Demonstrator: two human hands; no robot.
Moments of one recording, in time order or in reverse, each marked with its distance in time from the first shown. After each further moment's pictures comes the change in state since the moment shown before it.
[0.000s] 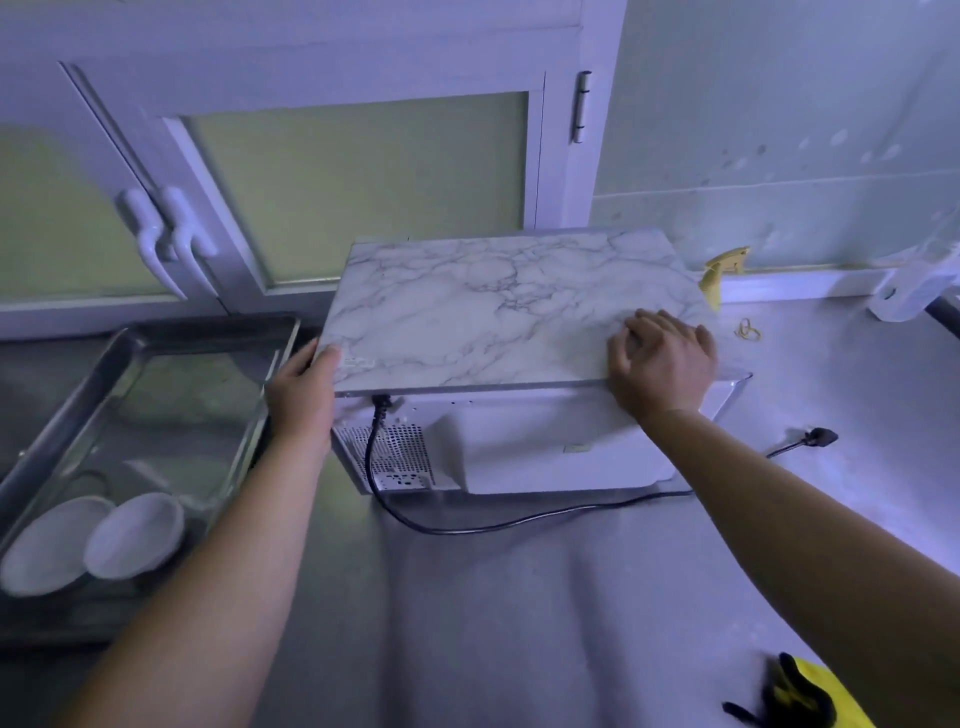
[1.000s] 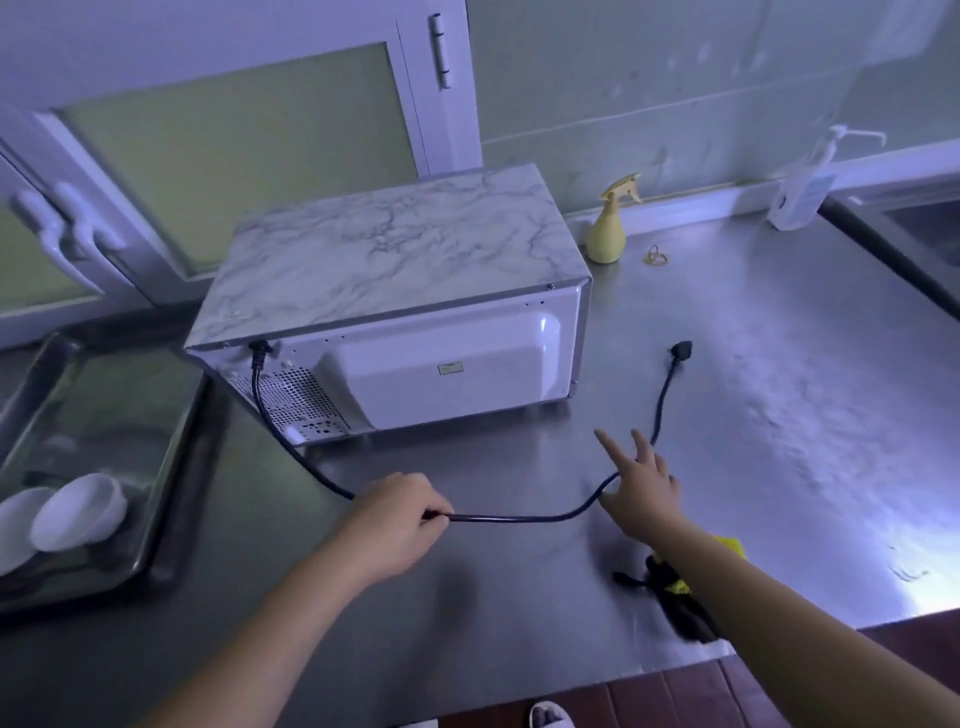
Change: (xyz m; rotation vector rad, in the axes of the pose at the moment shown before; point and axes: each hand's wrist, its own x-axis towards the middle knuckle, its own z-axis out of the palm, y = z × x) left_hand -0.260 -0.020 0.035 1.264 -1.078 0.475; right_hand -0.210 0.179 -0.046 -0.030 -0.941 0.350
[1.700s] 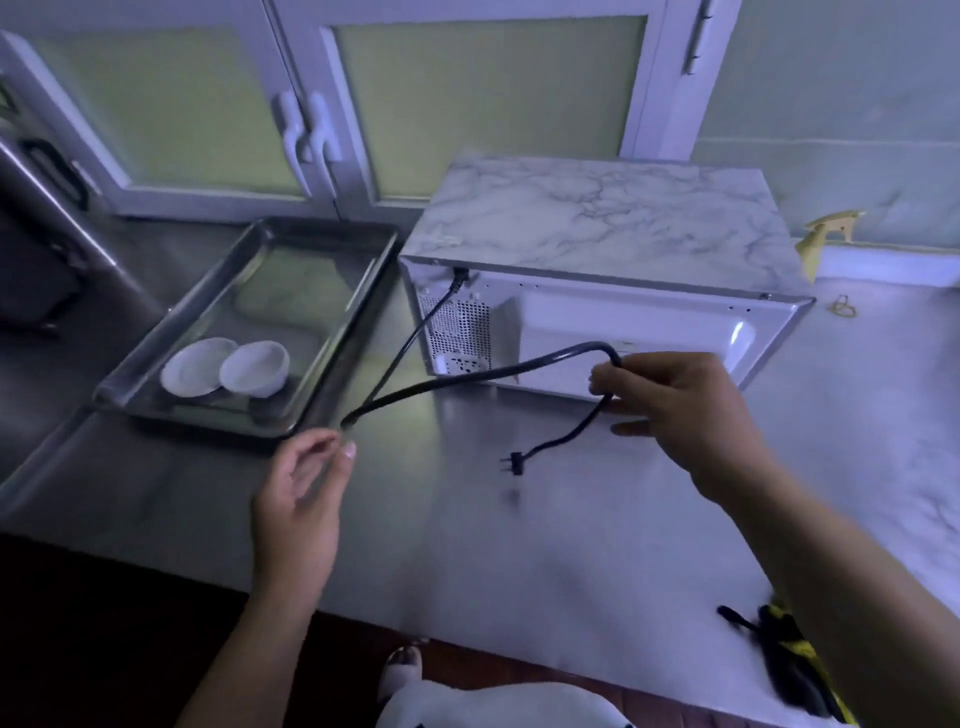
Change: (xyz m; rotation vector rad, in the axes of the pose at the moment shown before) left_hand -0.167 -0.092 0.026 -1.114 1.183 -0.540; right_hand -0.111 -0.214 -0.092 0.809 -0.118 -0.494
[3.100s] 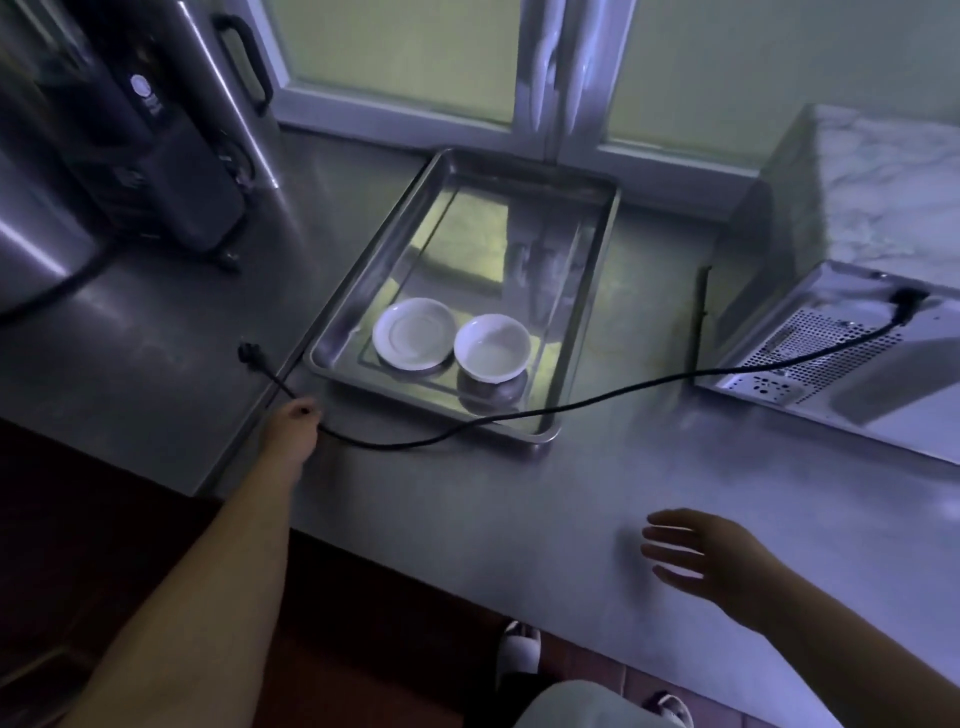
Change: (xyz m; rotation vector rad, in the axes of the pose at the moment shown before) left_hand 0.362 -0.231 -0.340 0.370 0.074 -0.606; right_hand 0.031 0.075 0.349 0.213 -0.030 0.948
